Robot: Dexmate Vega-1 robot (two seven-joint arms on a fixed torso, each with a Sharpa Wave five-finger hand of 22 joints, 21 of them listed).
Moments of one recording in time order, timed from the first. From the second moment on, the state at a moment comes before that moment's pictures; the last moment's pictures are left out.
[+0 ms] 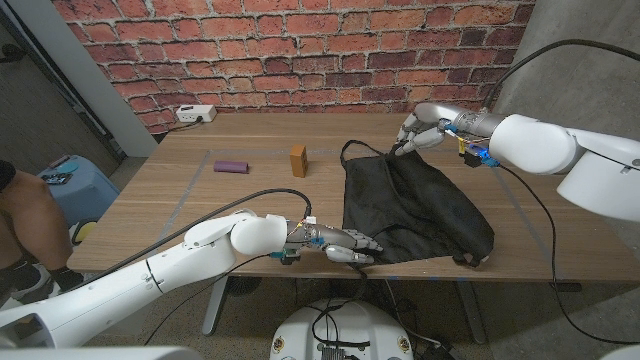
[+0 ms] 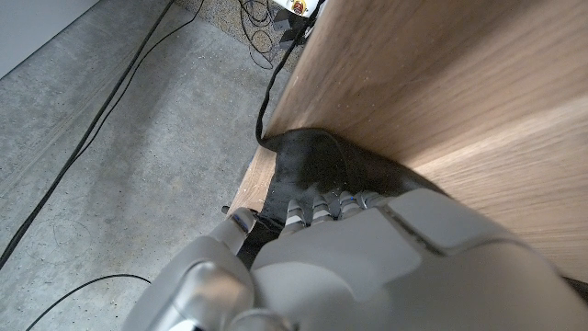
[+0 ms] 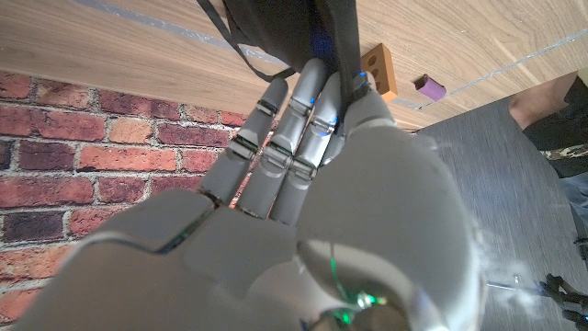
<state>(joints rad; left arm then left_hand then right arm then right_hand) 0.88 0.90 0.76 -2.07 0.38 -0.11 -0.55 0.05 0.27 0.59 0.21 0.18 -0.08 -0.07 0.18 0.18 -0.13 -0.03 0.20 0.18 -0.17 0.07 0.19 0.18 -0.17 0.07 0.20 0.18 -1.02 -1.30 -0.18 -2.48 0.10 -0.52 0.15 1.29 0.06 0.16 -0.15 0.22 1.10 -0.02 0.36 0.25 1.11 -0.14 0.74 0.50 1.10 -0.20 0.34 0.57 0.82 -0.10 0.28 0.19</state>
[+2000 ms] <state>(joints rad) 0.89 0.92 0.74 -2.04 0.34 -0.15 -0.53 0.05 0.27 0.60 0.21 0.18 -0.09 -0.08 0.18 0.18 -0.13 -0.03 0.20 0.18 -0.17 0.07 0.19 0.18 -0.18 0.06 0.20 0.18 -0.67 -0.96 -0.67 -2.19 0.03 -0.50 0.36 1.31 0.06 0.15 -0.14 0.21 1.10 -0.01 0.35 0.25 1.11 -0.12 0.73 0.50 1.12 -0.20 0.31 0.59 0.82 -0.09 0.29 0.19</state>
